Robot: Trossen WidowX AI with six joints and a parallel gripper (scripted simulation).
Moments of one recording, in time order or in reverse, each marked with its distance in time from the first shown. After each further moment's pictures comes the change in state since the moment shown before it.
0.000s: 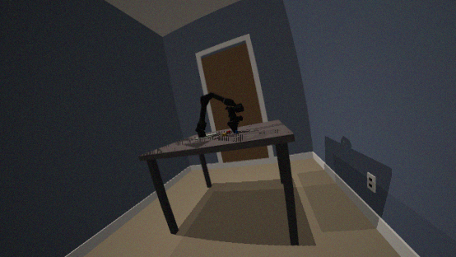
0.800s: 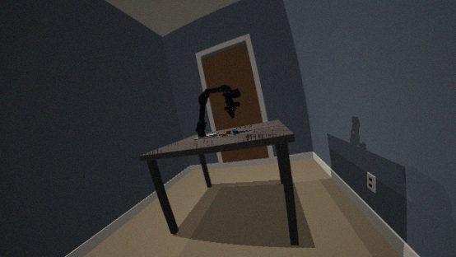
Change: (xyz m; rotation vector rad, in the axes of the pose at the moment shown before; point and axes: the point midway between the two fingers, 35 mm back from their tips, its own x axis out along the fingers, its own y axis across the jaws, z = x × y) arm -0.116 0.000 0.001 0.001 -0.011 -0.002
